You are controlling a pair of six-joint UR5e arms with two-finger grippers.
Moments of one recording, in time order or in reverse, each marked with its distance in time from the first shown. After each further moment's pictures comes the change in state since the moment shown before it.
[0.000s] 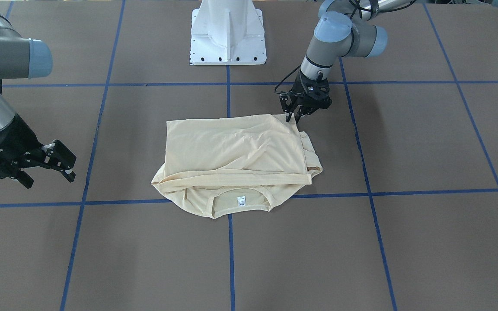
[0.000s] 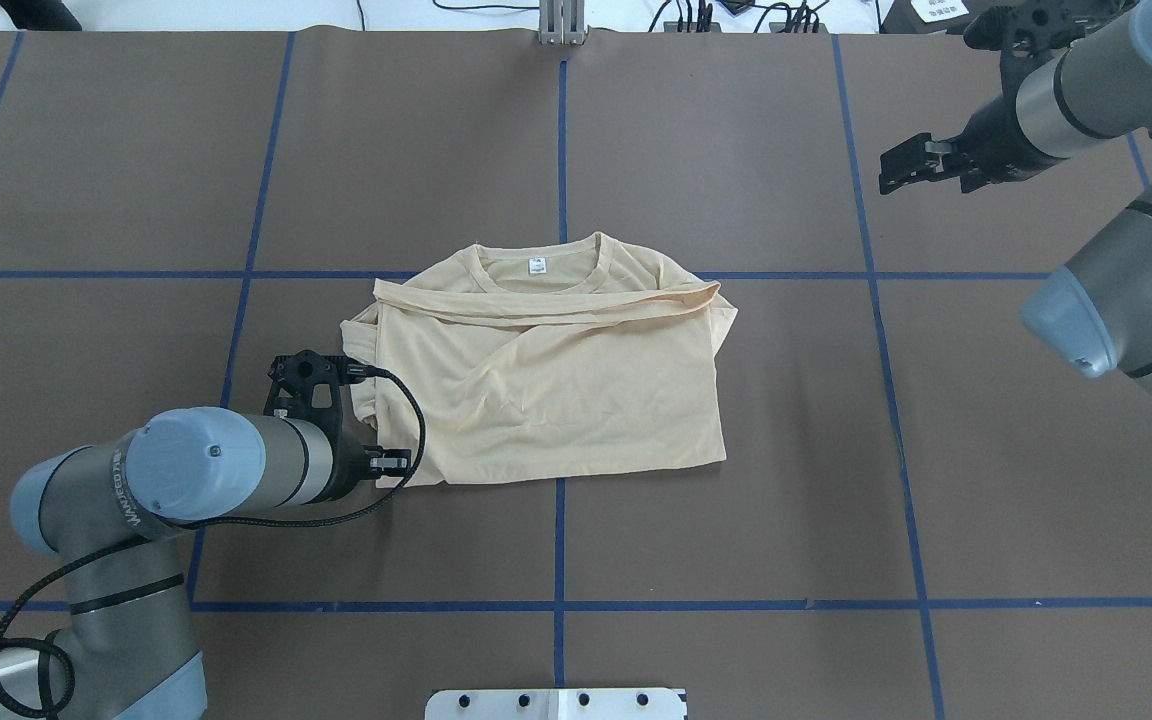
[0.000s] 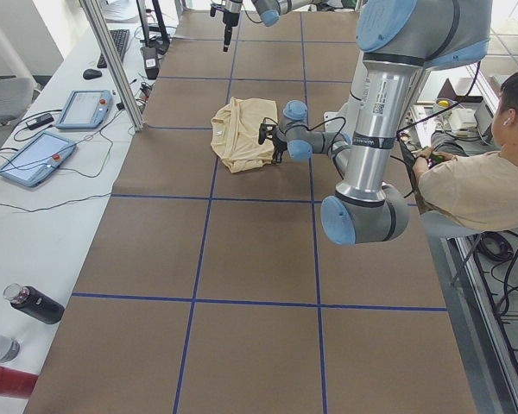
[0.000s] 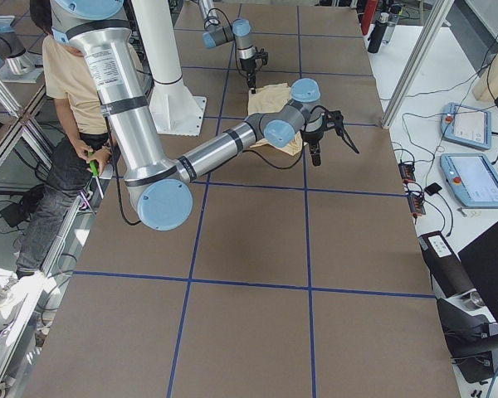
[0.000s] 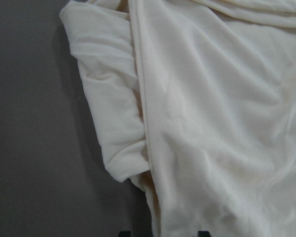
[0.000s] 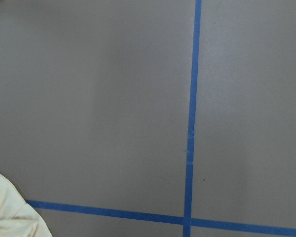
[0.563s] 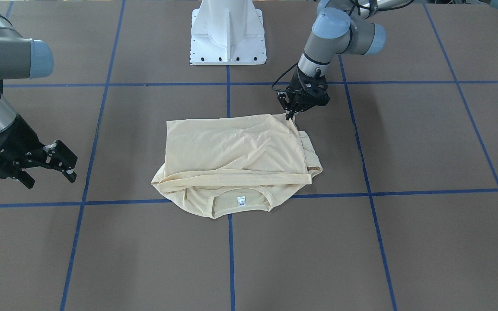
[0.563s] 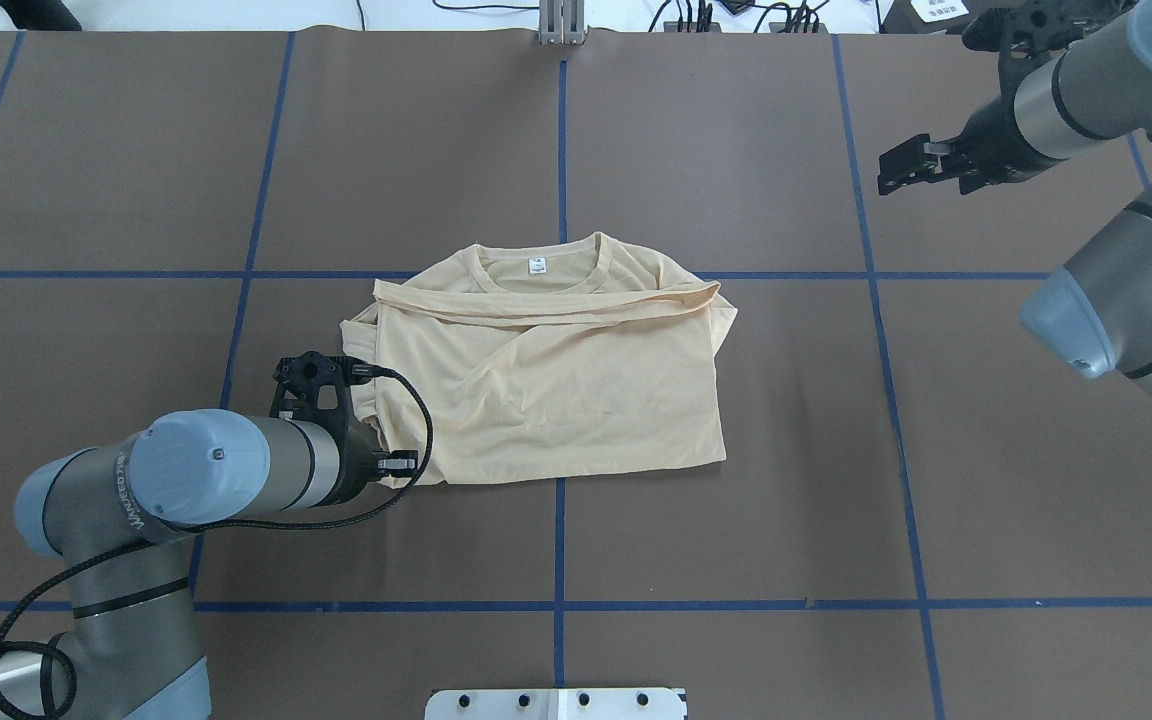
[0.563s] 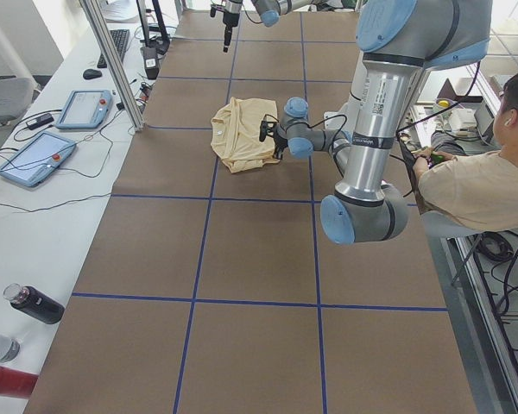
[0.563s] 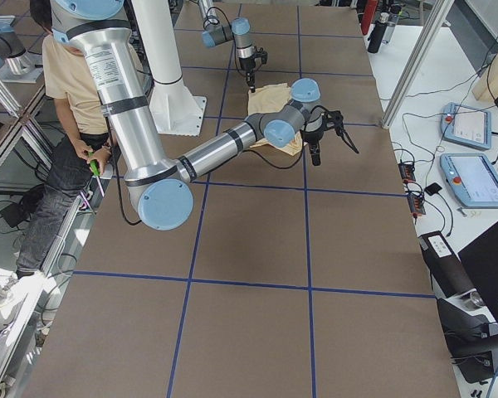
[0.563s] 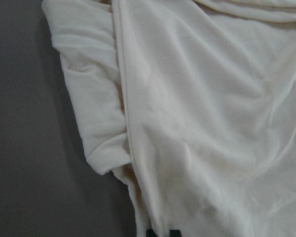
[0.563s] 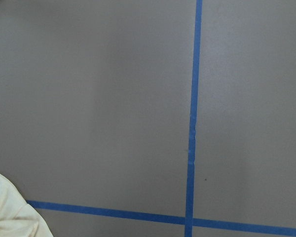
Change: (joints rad) left arm -0.009 -0.004 -0.015 0.009 -0.001 -0.012; right arm -0.004 0.005 -0.003 0.000 -0.003 0.005
